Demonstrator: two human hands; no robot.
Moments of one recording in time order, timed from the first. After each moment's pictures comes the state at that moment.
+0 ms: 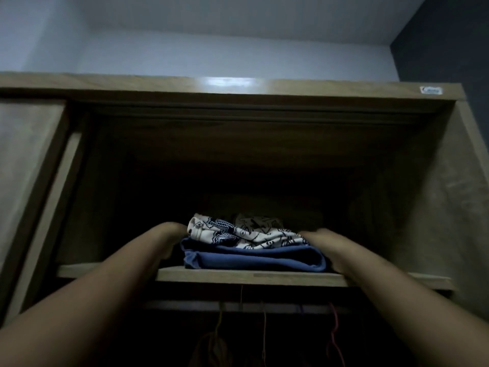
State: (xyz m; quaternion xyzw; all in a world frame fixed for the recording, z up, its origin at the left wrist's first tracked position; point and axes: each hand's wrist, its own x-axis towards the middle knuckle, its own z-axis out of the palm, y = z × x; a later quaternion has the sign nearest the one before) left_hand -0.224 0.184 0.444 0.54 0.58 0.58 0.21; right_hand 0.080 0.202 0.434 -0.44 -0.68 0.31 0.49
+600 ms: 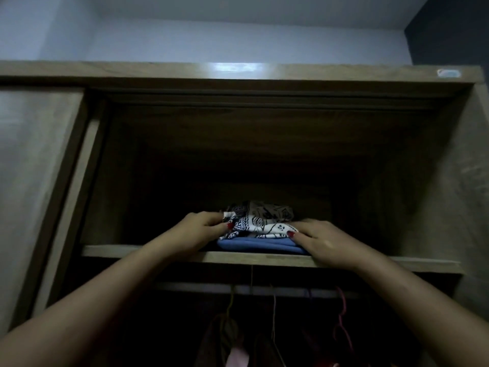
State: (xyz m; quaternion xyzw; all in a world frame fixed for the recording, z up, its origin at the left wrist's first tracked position) left_hand -0.175 0.112 0.420 0.71 0.57 0.41 -0.07; right_hand 0.075 0.177 0.418 -0.38 -0.86 -0.09 0.32
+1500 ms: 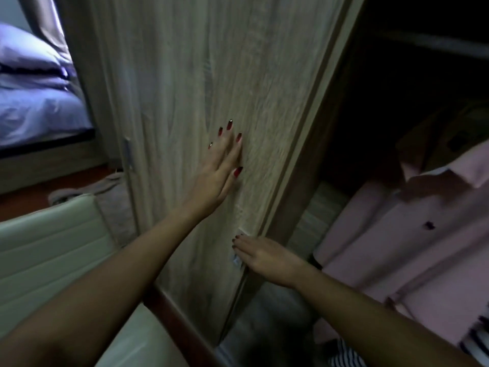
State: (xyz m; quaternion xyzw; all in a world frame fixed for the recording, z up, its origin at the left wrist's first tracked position) left_hand -0.378 -0.097 0.004 0.54 0.70 0.39 -0.25; right_hand -0.212 0.024 -0.065 0.20 -0.96 -0.16 0.06
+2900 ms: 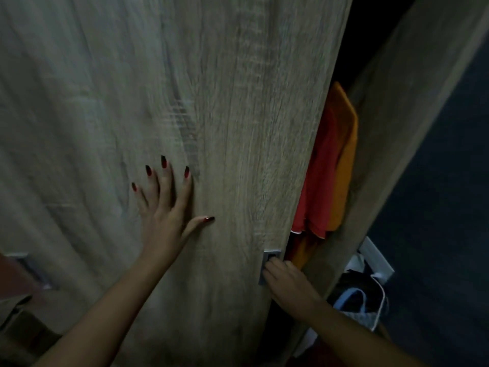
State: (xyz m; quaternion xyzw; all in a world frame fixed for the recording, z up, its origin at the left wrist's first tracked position) left_hand -0.128 -0.008 -0.011 0.65 0.66 0.30 -0.24; right_hand 0.150 0.028 -0.127 -0.32 -0.93 -0.14 0.07
